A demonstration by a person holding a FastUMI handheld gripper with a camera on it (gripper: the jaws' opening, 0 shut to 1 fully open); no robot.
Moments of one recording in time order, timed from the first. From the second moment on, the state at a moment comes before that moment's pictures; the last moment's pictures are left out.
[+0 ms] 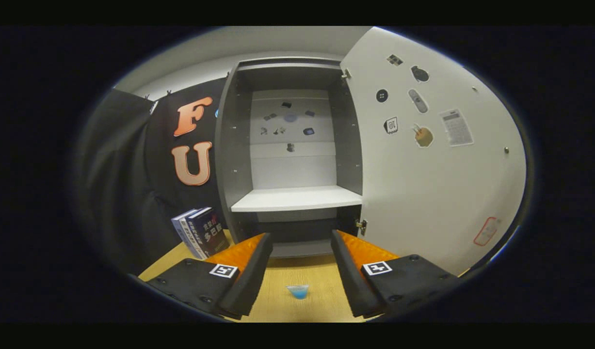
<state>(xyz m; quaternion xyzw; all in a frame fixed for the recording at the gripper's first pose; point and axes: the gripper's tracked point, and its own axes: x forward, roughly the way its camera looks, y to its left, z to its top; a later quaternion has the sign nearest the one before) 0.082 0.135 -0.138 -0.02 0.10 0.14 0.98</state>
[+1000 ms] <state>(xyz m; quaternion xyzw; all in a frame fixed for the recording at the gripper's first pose) 0.118 0.130 -0.373 -0.09 0.28 0.15 0.94</state>
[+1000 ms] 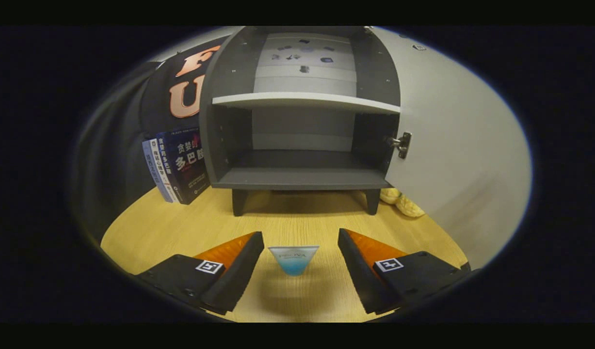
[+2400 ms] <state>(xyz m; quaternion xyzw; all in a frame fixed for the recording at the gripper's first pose) 0.155 0.145 -0.212 -0.04 0.31 0.15 0.94</state>
